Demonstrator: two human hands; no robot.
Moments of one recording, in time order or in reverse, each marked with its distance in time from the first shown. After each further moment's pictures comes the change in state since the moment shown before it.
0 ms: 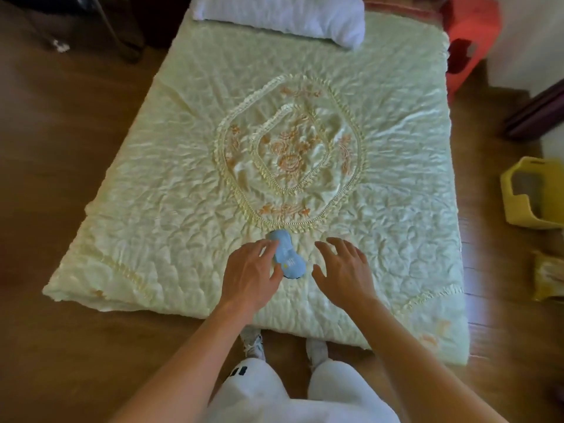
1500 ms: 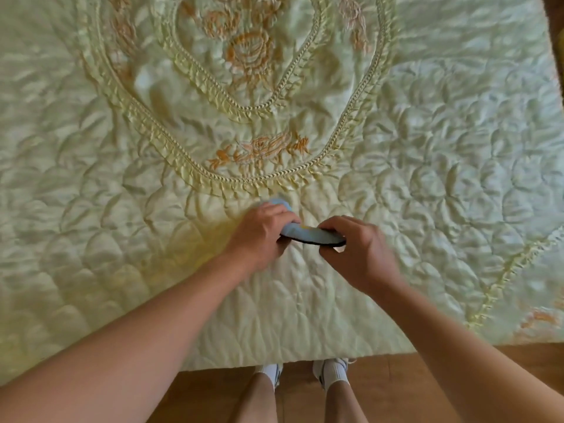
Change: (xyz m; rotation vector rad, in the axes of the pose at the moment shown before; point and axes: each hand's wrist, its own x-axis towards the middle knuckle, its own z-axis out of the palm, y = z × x) left_hand 0.200 -0.110 0.303 -0.297 -0.288 0.409; right_hand 0.137 0.095 0.287 0.496 0.119 0.165
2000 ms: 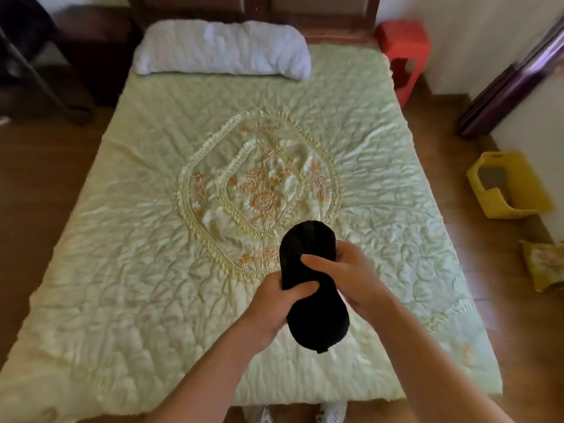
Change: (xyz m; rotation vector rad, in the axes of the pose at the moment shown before) left_hand -0.093 0.261 -0.210 -1.198 0.058 -0.437; right_hand -0.037 -0.204 -0.248 0.856 -0.122 0.199
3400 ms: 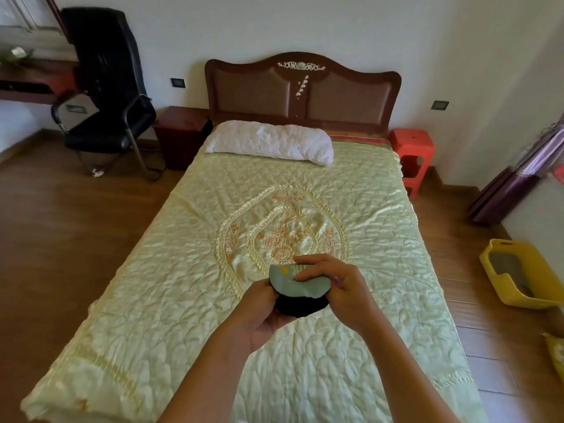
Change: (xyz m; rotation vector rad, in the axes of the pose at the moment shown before) left_hand -0.150 0.092 0.055 -0.335 0.135 0.093; right_hand -0.121 -0.106 0.003 -0.262 -0.207 -0.648
